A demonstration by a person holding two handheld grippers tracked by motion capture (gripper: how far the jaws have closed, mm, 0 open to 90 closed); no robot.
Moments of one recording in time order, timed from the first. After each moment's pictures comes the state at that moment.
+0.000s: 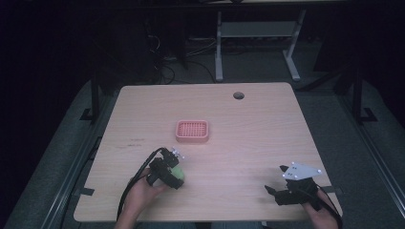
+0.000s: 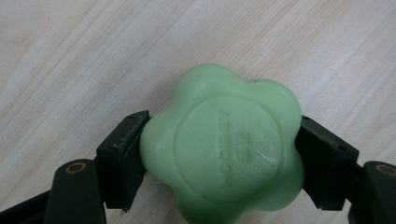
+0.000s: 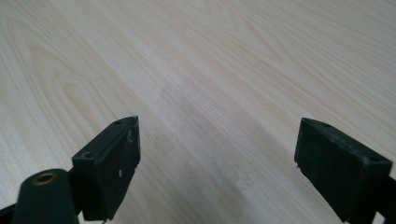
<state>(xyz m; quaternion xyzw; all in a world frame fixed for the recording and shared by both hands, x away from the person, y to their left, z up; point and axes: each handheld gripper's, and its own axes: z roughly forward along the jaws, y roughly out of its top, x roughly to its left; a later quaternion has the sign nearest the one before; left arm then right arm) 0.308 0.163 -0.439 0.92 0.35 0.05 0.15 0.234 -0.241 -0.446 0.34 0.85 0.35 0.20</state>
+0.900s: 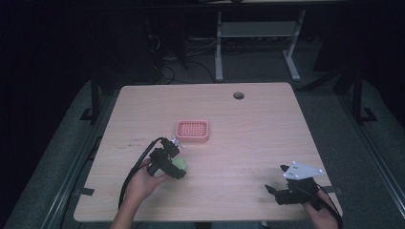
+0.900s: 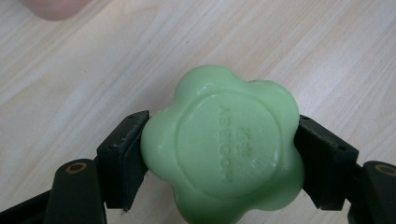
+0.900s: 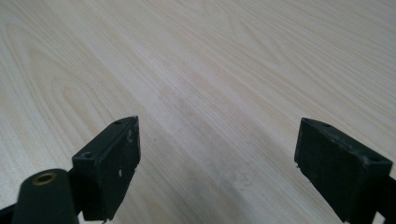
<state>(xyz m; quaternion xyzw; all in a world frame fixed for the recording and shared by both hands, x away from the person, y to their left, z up) 0.329 0.158 -0.414 0.92 0.35 0.04 0.18 0.234 -0.242 -0.445 0.34 0.85 0.36 0.20</state>
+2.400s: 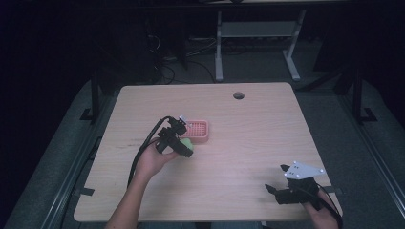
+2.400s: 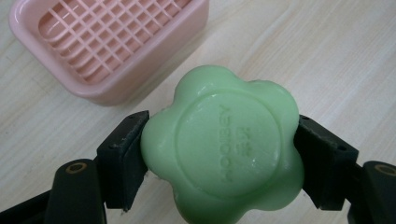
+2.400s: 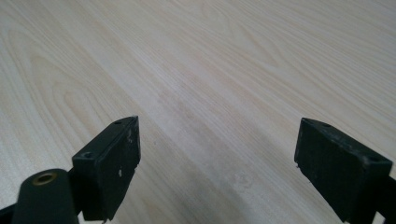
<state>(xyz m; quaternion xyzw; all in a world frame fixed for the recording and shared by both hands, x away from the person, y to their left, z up) 0.387 0.136 -0.392 0.91 0.36 0.04 0.19 0.234 -0.243 -0.445 0.34 0.84 0.36 0.20</state>
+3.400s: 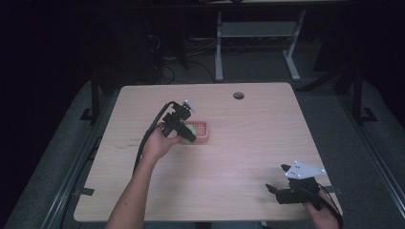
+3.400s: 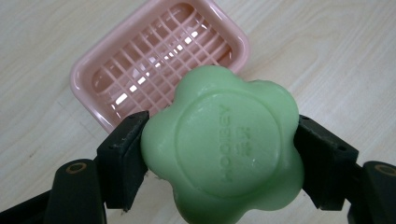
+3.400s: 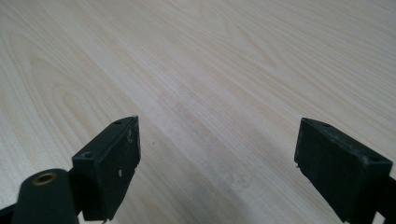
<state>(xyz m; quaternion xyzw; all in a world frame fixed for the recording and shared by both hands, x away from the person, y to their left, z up) 0.431 0.124 -0.377 0.91 0.38 0.05 0.19 0.234 -0.245 -0.444 0.35 0.84 0.37 0.20</state>
